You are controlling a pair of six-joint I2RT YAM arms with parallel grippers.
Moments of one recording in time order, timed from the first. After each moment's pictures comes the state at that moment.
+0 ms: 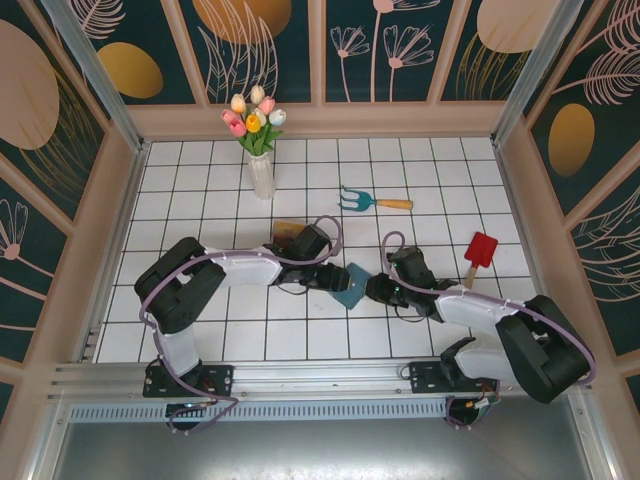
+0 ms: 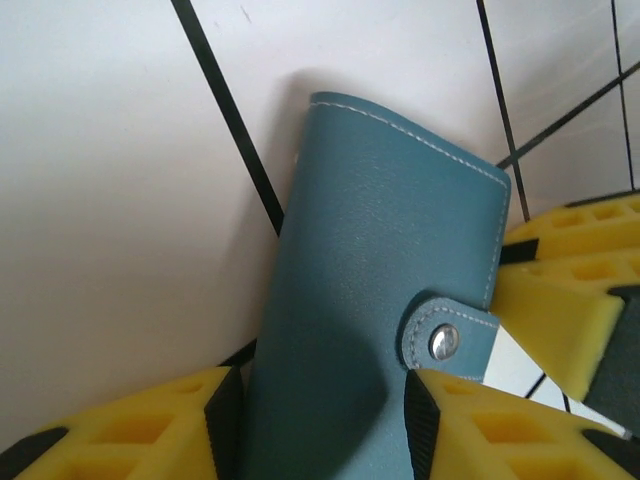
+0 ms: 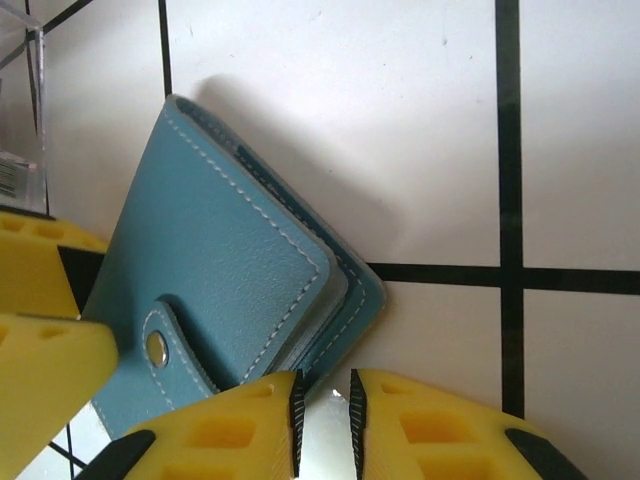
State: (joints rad) left arm -0.84 1.83 0.93 -0.06 0.39 -0.65; right arm 0.56 1.25 0.33 0.01 -0.26 0.76
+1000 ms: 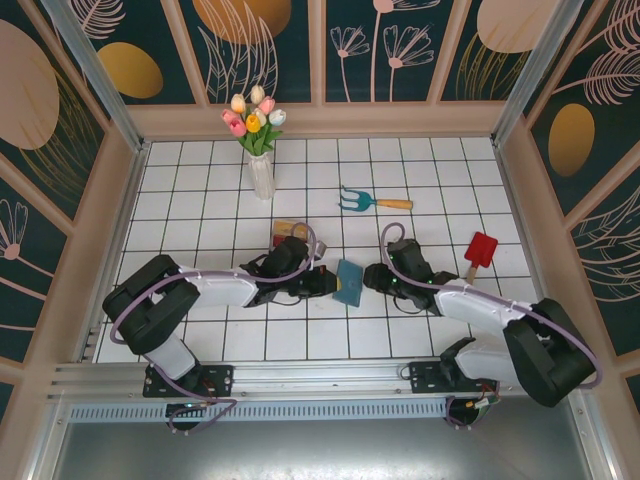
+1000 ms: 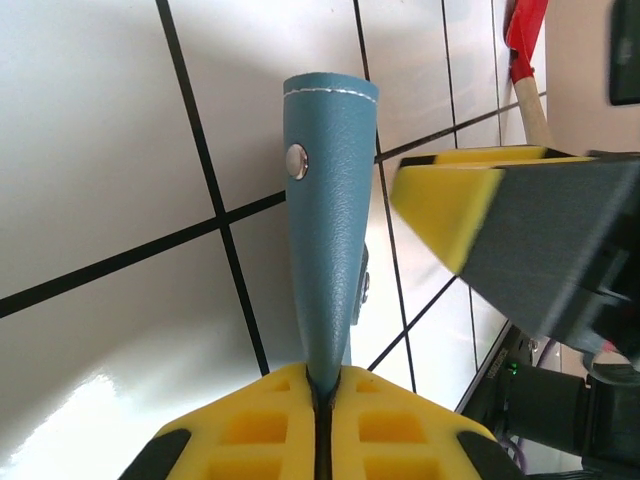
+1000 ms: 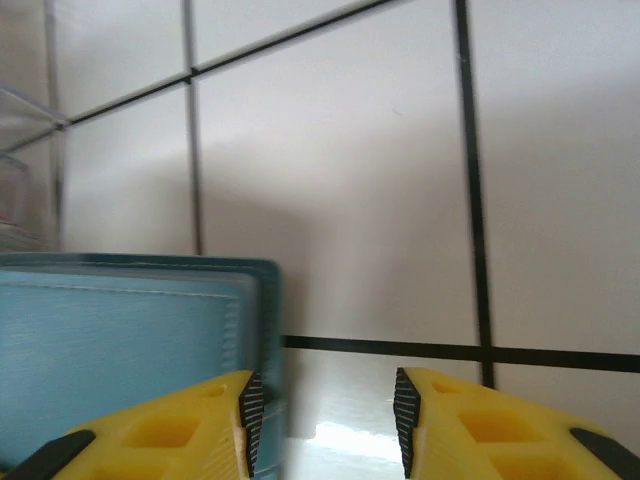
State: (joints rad) left arm -0.84 1.64 0.67 0.29 0.44 -0.96; right arm 0.61 1.20 0.44 -0.10 -0.09 0.76
